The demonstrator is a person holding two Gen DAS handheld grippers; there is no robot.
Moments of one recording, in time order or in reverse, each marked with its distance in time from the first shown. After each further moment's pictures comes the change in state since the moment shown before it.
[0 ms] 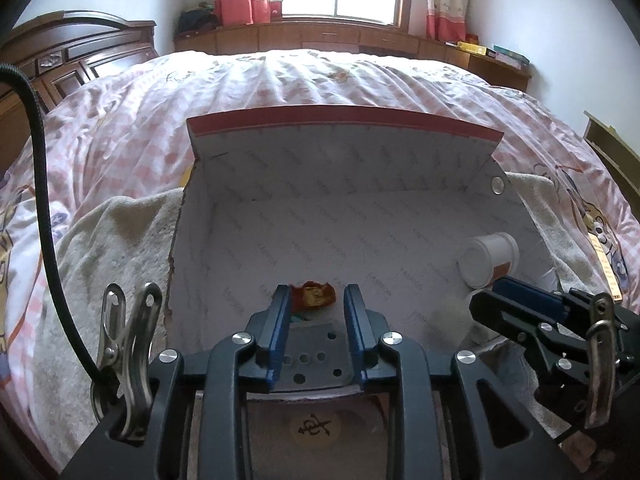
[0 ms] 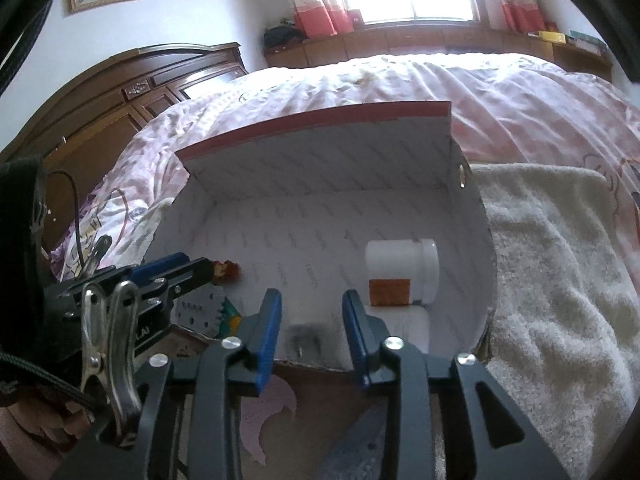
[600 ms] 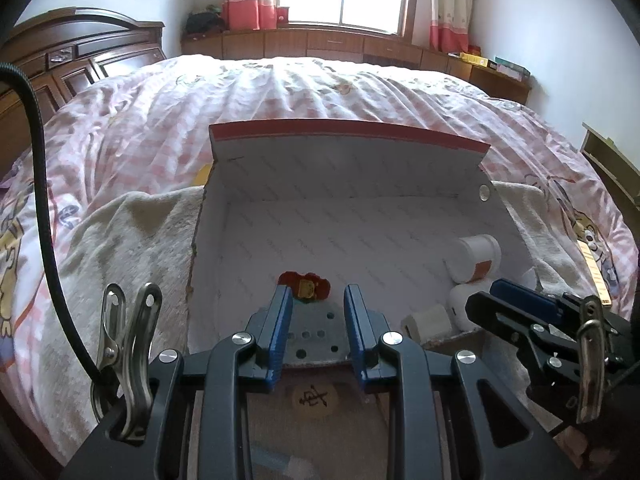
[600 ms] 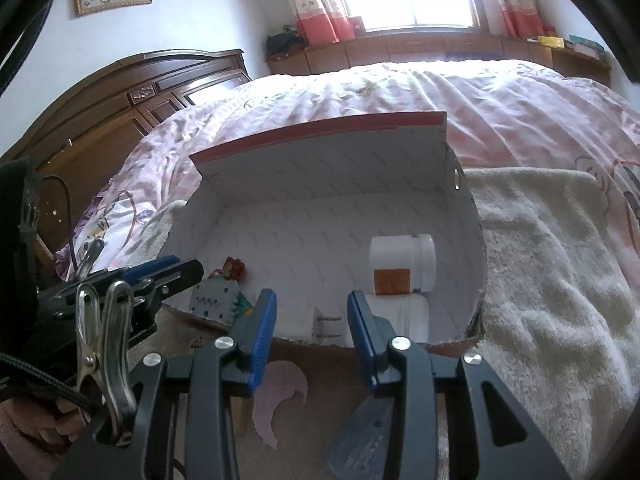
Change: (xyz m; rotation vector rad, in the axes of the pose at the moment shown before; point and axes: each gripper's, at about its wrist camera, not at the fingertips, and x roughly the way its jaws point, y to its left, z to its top) left arm -0.028 0.003 -0.008 -0.028 -0.028 -0.009; right arm -0.017 0.007 -0.008 -0.008 -0.025 0.005
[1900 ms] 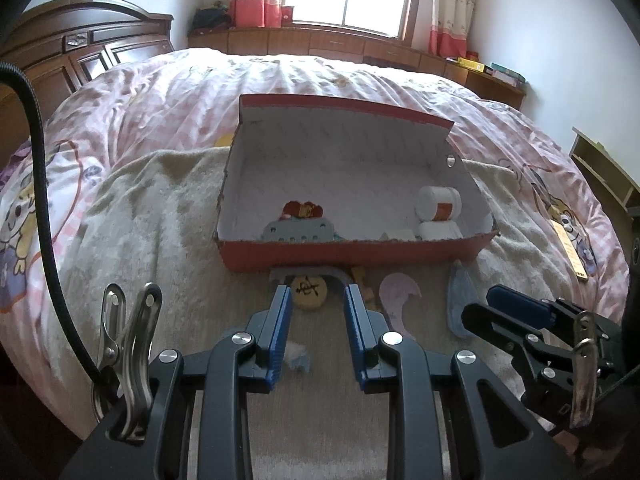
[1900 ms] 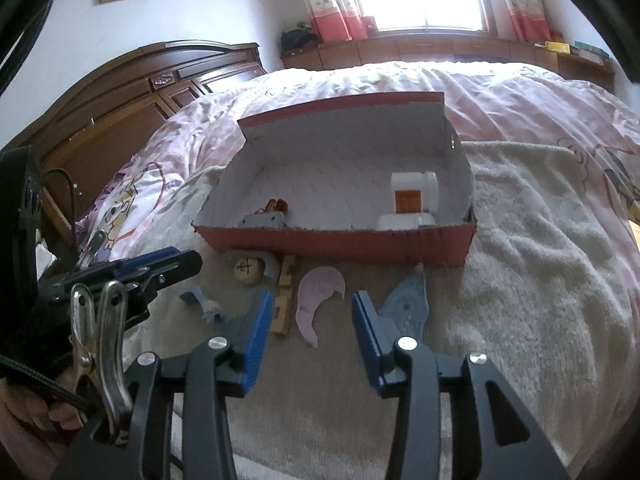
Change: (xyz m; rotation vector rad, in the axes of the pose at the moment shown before) left arm -0.062 0.000 -0.064 -0.038 0.003 -0.021; right arm -0.057 0.028 -0.064 -0.039 0.016 0.018
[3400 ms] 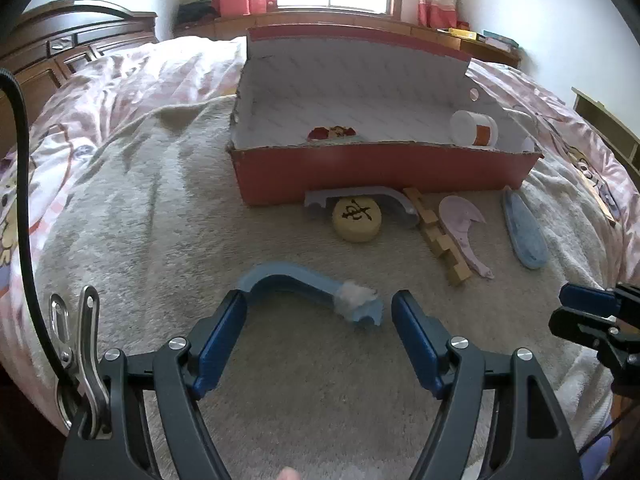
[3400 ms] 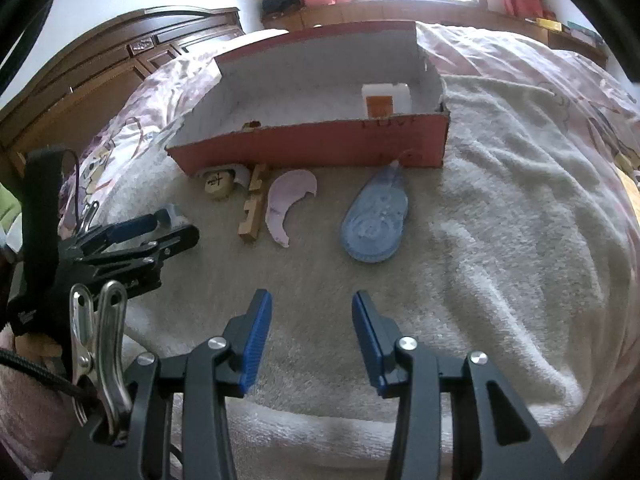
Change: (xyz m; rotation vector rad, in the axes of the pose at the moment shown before) left arm 0.048 0.029 -0.044 0.099 0.054 0.018; right arm 0.008 -0.009 -0.052 0.017 0.144 -0.072
